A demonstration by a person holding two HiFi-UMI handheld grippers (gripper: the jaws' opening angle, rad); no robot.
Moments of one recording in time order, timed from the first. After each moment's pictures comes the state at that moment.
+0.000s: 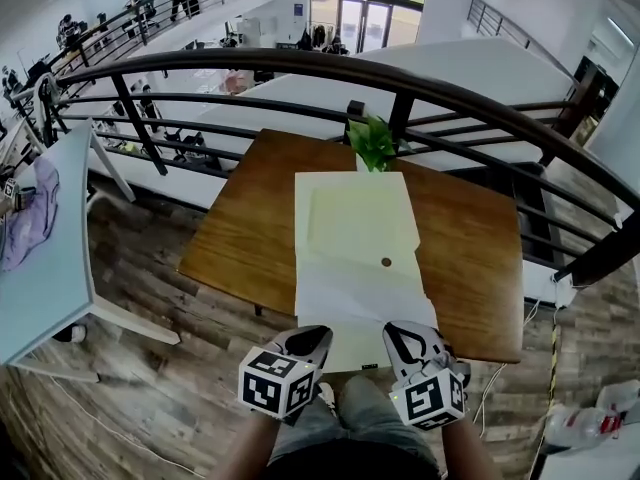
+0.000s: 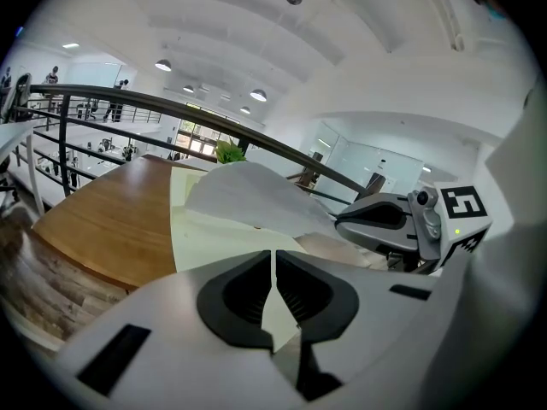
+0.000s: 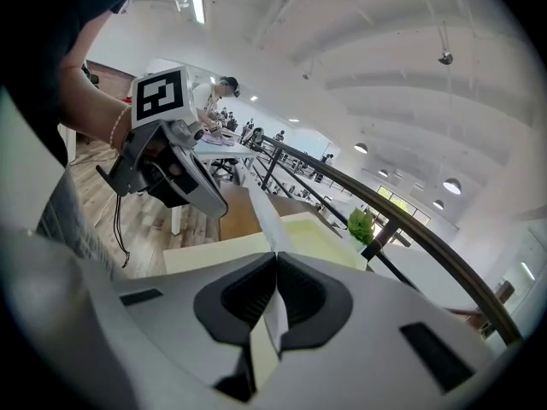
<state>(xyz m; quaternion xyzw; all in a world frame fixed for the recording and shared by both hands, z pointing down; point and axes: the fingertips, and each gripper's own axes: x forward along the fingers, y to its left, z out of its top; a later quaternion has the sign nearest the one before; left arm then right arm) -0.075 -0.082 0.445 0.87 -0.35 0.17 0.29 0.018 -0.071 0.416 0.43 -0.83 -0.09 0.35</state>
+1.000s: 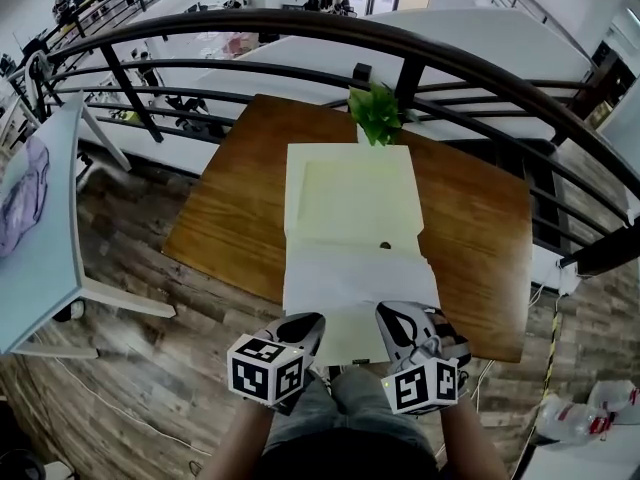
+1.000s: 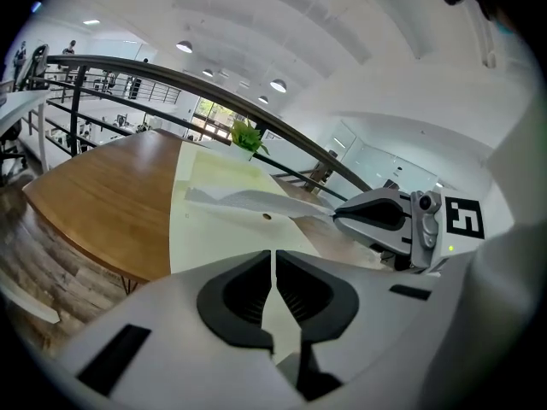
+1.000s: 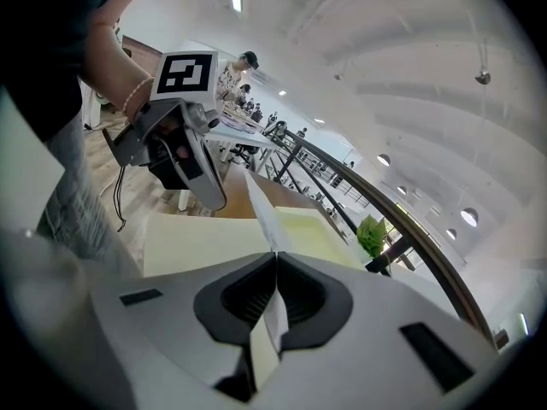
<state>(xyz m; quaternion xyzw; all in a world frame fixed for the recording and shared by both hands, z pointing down) -0.065 -0.104 0.481 0.84 -0.37 0.17 0.35 0.026 -0.109 0.443 0.37 -0.83 -0.16 0.40</state>
